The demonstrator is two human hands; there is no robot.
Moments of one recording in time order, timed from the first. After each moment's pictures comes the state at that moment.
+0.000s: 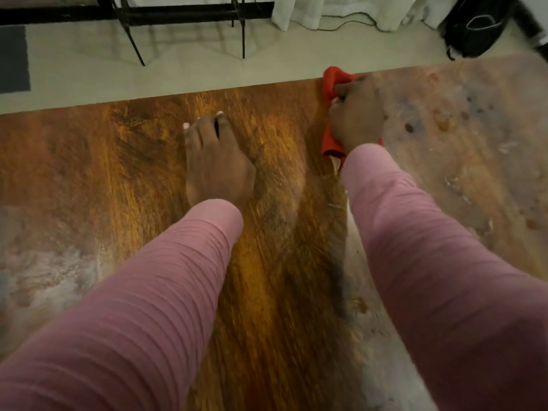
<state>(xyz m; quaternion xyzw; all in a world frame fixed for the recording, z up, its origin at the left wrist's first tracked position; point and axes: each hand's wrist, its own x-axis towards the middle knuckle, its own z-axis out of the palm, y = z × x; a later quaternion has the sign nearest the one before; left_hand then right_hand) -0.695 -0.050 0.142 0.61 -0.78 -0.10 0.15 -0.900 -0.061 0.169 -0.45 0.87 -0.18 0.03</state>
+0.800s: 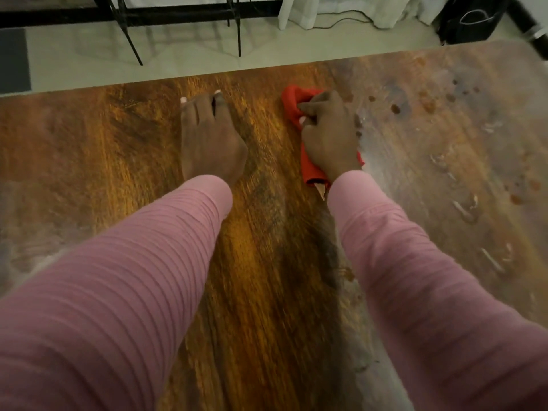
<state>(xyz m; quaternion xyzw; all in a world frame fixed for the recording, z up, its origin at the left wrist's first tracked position) -0.697 -0.045 0.142 0.57 -0.80 -0.03 0.17 -0.862 -0.005 0.162 -0.52 0.81 -0.25 0.09</state>
